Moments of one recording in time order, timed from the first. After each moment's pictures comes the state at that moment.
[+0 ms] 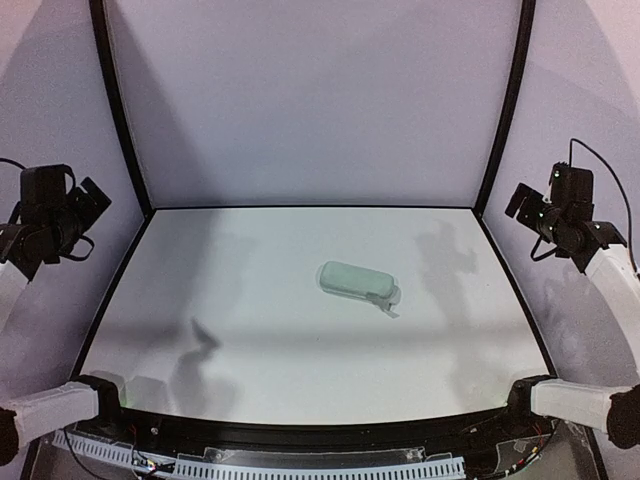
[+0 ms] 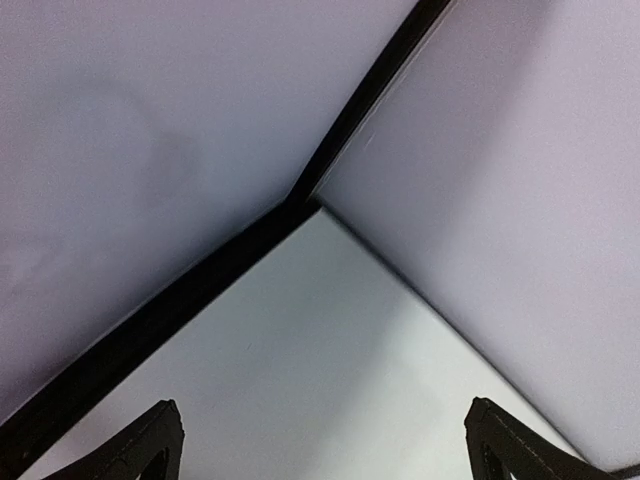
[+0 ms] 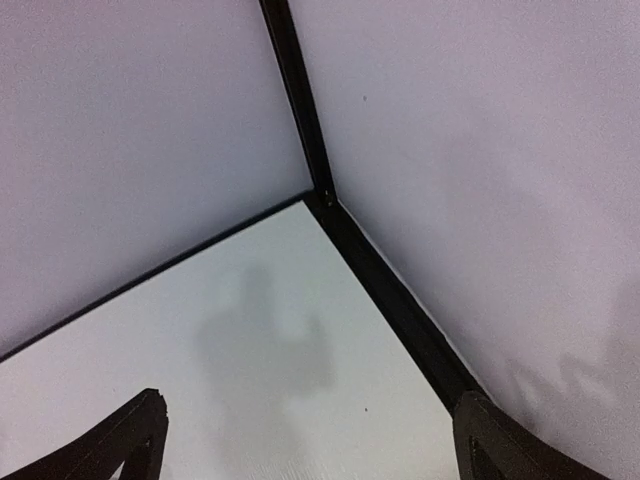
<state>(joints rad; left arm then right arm) -0.07 0.86 1.09 -0.62 -0.40 -0.71 0.03 0.96 1.02 -0.43 0.34 0.37</state>
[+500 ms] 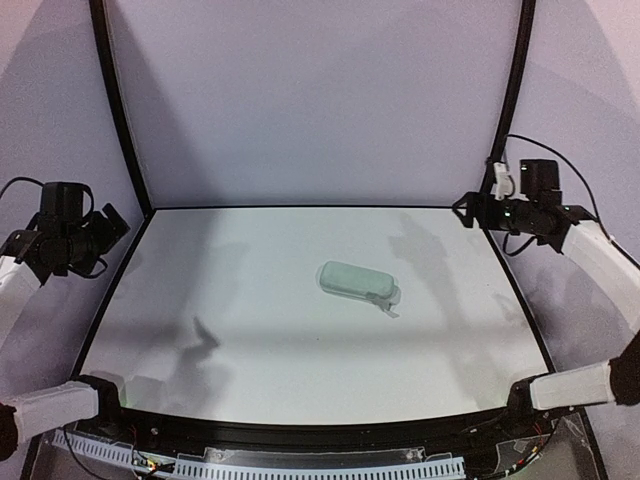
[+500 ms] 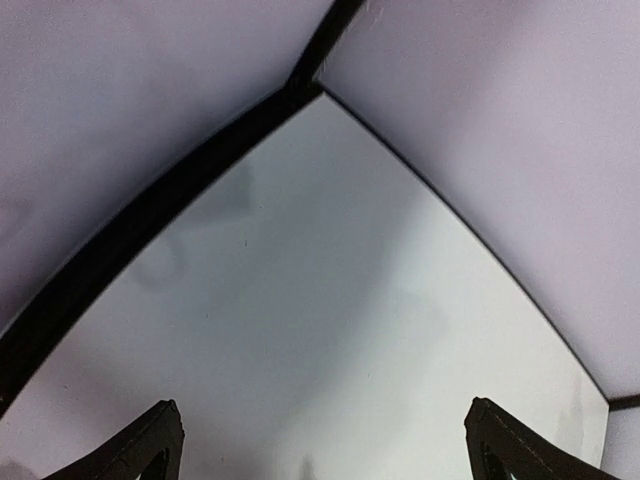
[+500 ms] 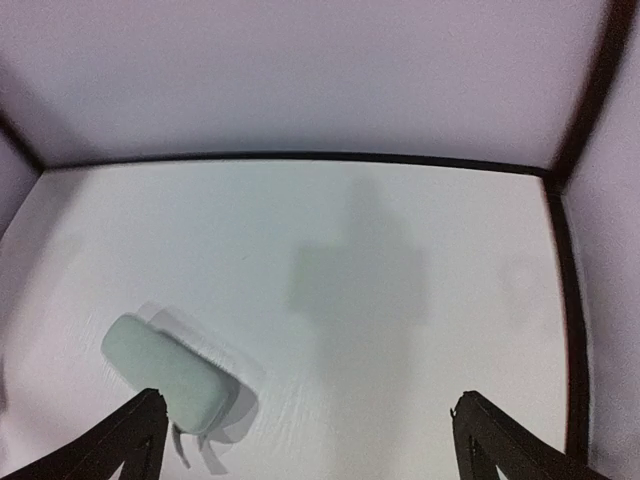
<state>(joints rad) -0.07 0.90 0.99 -0.72 -0.21 -0.75 0.13 1.18 1.07 -0.40 -0.18 0.08</state>
